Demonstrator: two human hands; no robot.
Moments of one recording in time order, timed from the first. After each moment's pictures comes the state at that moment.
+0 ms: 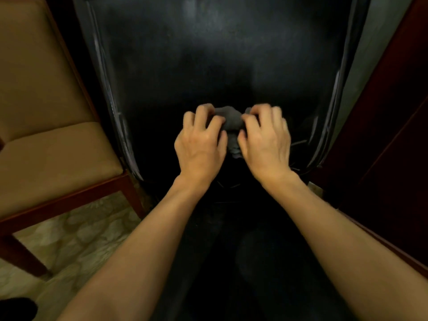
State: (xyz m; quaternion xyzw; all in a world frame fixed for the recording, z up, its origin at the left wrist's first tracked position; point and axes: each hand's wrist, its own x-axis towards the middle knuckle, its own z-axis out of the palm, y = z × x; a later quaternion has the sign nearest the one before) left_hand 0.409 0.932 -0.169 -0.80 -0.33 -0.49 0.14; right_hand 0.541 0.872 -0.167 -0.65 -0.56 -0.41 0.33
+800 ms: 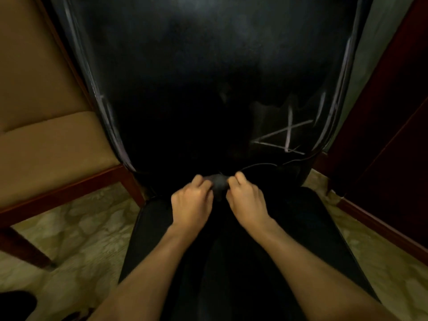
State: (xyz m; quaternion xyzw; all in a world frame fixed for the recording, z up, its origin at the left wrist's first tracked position) left_hand 0.366 0.913 -0.315 -0.87 -0.37 -0.33 0.02; right_hand 0.503 0.851 -0.314 -0.74 -0.60 -0.13 0.27
